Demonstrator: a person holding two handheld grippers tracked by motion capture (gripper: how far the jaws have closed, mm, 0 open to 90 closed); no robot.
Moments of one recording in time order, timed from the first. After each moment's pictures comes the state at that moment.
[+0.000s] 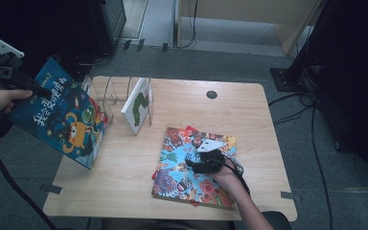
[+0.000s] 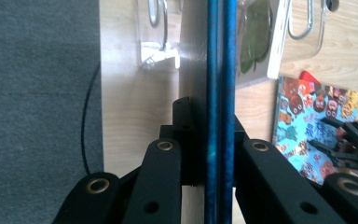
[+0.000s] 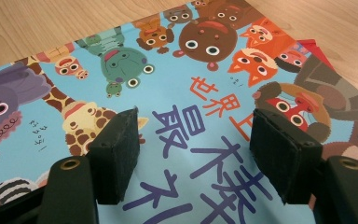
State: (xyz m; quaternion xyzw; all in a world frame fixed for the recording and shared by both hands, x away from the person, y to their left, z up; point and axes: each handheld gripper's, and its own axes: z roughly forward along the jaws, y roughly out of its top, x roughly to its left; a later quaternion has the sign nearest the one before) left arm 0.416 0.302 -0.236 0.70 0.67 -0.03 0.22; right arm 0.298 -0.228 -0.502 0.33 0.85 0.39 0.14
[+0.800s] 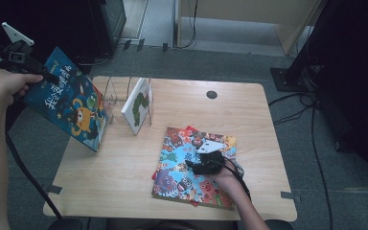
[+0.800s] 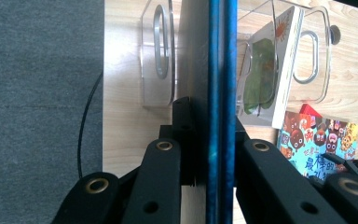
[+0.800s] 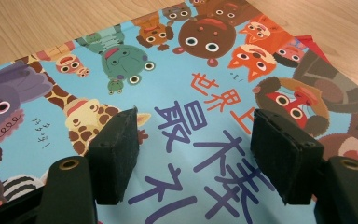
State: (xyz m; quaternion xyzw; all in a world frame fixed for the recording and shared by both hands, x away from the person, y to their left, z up) left arm 0.473 0.303 -0.245 0.69 0.69 -0.04 0.23; right arm 0.294 -0.227 -0.503 0.34 0.84 0.39 0.15
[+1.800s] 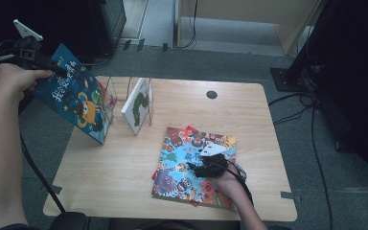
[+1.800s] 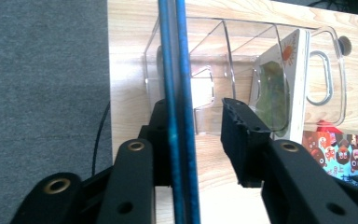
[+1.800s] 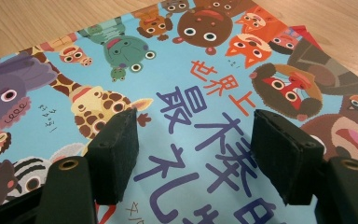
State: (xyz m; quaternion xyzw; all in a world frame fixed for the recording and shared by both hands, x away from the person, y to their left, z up) left arm 0.497 0.296 -0.256 0.71 0.66 0.01 0.24; right arm 0.284 -0.233 -0.503 0.35 0.84 0.39 0.15
